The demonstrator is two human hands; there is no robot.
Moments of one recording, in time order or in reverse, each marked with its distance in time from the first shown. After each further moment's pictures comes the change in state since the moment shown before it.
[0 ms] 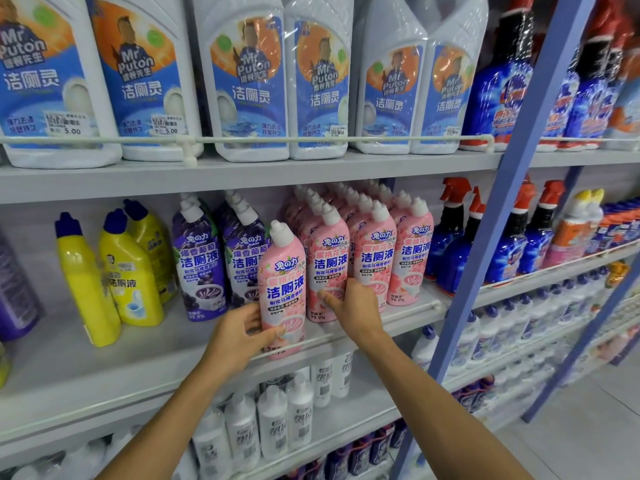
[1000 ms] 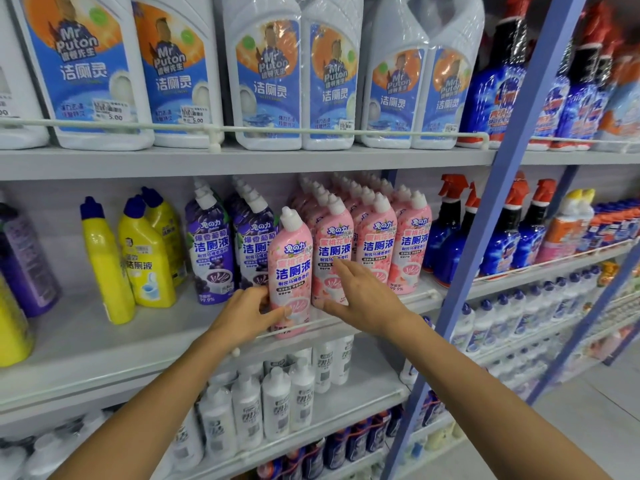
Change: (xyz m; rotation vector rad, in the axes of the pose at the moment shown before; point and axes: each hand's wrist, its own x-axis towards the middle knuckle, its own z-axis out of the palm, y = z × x) left_hand 0.005 0.004 -0.013 0.478 -0.083 0.010; right_hand -0.056 -0.037 -0.075 -0.357 -0.229 -0.492
